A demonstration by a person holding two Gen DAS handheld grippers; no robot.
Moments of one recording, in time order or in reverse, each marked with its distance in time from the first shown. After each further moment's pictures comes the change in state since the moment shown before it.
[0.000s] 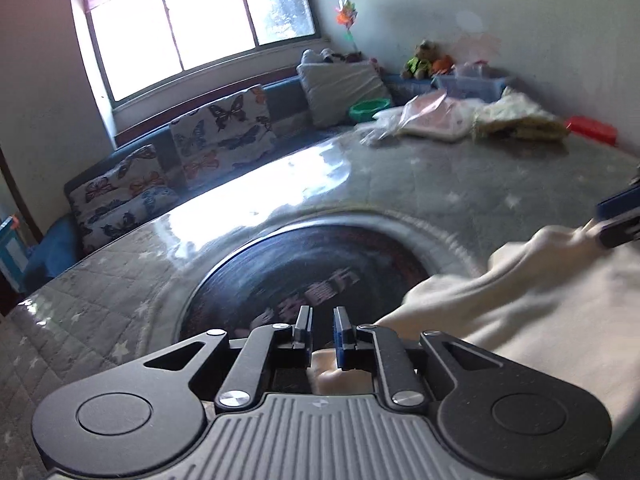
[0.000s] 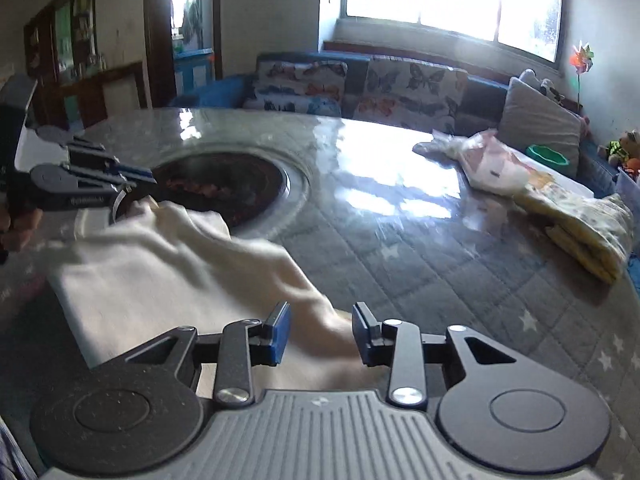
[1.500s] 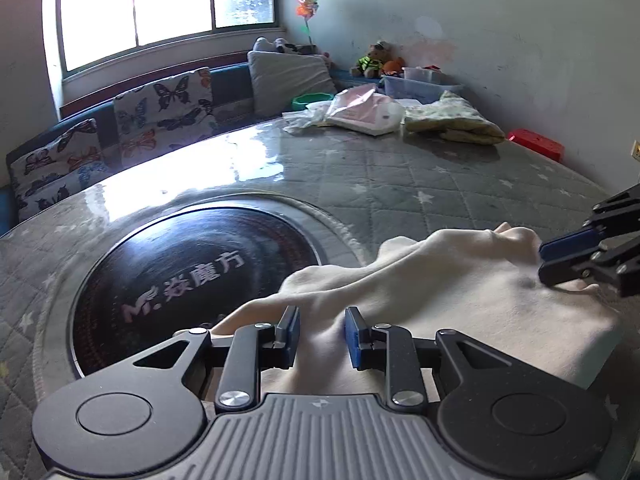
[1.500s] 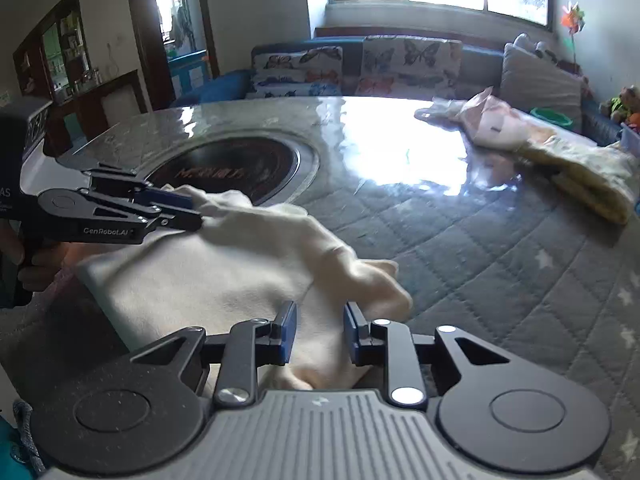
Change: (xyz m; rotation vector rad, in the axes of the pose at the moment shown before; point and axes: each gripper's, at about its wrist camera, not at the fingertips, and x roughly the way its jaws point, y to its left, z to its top) left arm 0.004 -0.035 -0.008 -0.078 0.033 -0.180; right arm -0.013 0.001 -0.024 0.097 0.049 0.021
